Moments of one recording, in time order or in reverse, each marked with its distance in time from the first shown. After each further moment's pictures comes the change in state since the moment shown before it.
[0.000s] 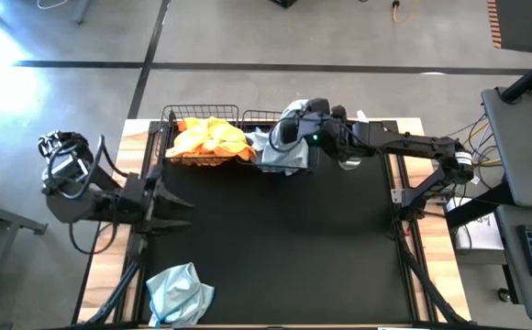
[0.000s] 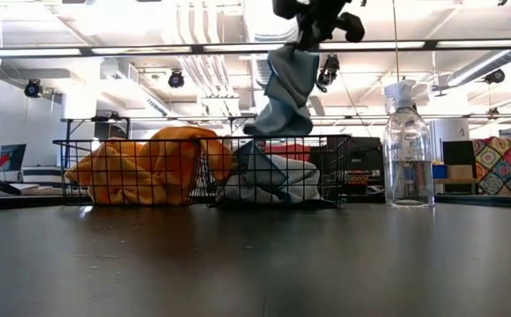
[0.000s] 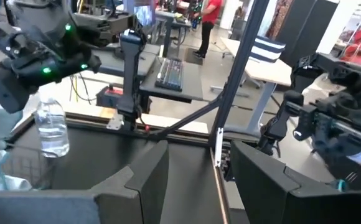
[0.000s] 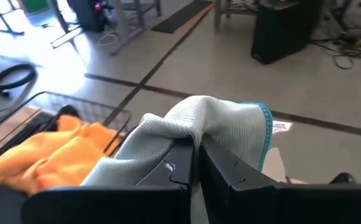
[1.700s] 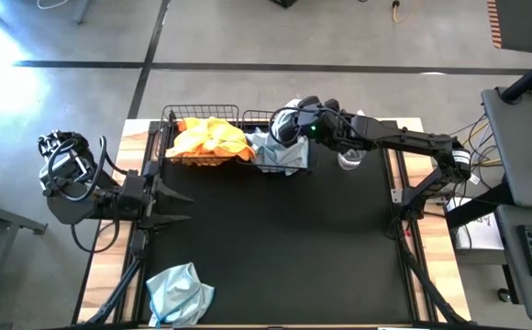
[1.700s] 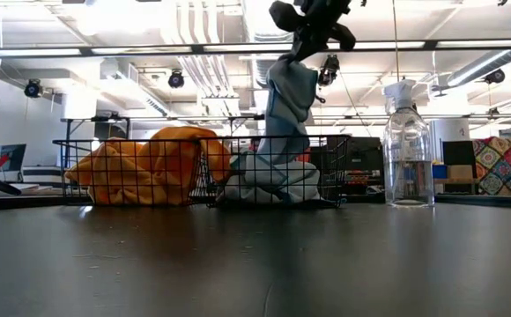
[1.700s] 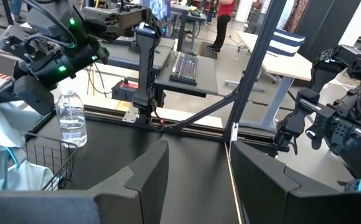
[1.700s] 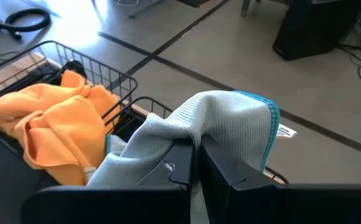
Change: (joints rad) left arm 0.000 0.008 0.029 -0.090 -0.049 -0.039; right arm -0.065 0.015 0.000 -0.007 -0.202 -0.206
